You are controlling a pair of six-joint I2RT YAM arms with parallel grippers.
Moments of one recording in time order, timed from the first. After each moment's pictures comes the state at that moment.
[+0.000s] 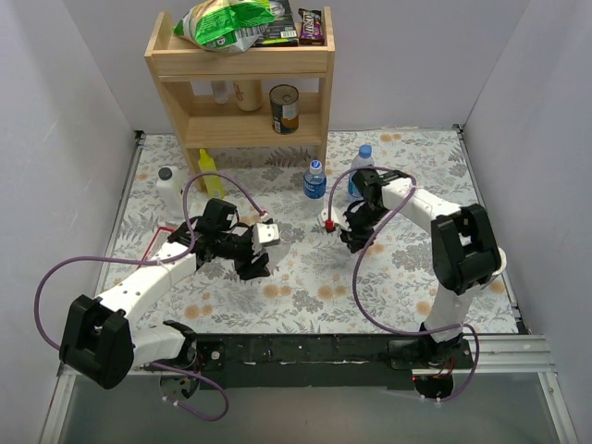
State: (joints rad) left arm -0.47 1.19 0.79 -0.52 0.70 0.67; right arm 0.45 1.85 1.28 -0.96 -0.54 -1.39
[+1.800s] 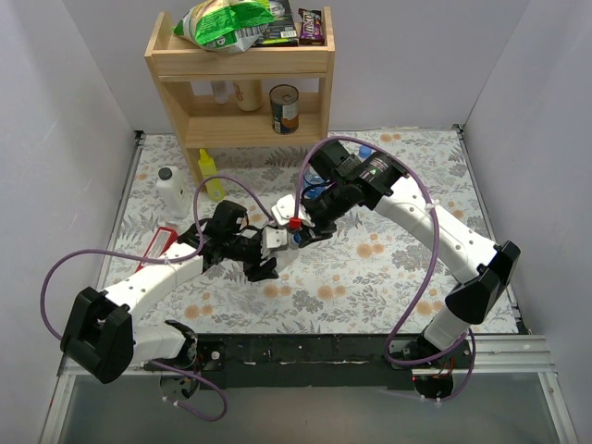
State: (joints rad) left arm -0.55 1.23 0.77 -0.42 0.73 0.68; right arm 0.86 1.64 1.81 -1.25 -0.71 -1.16
